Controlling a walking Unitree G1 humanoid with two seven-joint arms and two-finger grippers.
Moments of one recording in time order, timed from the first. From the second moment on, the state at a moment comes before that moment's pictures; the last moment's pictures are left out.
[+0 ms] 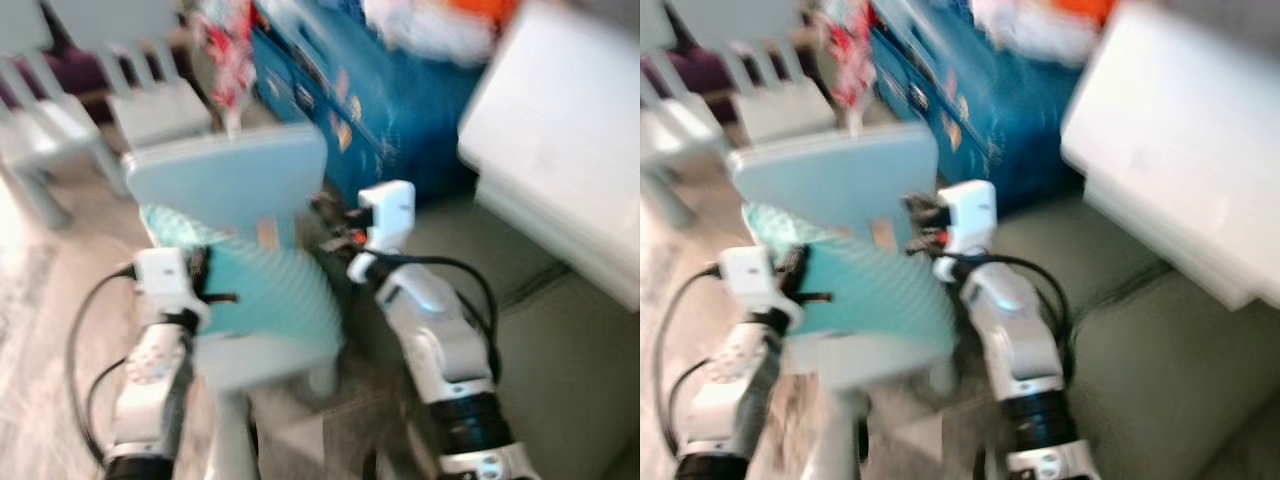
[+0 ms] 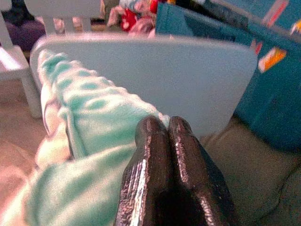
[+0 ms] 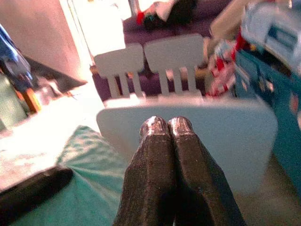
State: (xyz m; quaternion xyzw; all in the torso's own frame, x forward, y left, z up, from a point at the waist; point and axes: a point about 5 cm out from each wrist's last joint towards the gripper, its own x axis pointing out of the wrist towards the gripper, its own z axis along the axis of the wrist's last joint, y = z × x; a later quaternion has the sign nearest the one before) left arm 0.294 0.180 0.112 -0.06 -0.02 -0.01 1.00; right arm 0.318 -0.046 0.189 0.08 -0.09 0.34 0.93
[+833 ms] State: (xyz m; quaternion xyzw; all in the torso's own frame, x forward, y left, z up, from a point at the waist) left arm 0.293 0.171 0.095 -0.07 0.03 -0.01 1.00; right arm 0.314 -0.047 0.194 0.08 -0.10 0.35 0.93
